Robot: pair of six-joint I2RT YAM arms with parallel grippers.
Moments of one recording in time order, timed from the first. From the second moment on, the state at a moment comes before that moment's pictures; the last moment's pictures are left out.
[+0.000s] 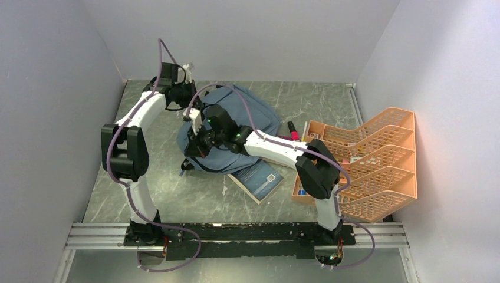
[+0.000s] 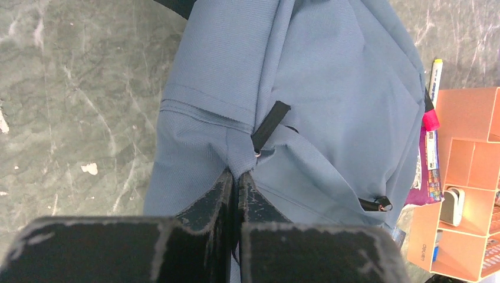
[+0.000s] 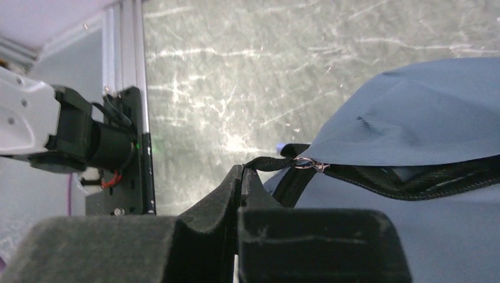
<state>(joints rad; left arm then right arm) -0.15 1.92 1.60 -0.46 0.40 -0.26 0.94 1.97 1.53 -0.01 -0.55 0.14</state>
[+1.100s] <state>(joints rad) -0.08 1.62 1.42 -0.45 0.25 -0.35 1.03 1.73 1.12 0.04 -0.27 0.20</state>
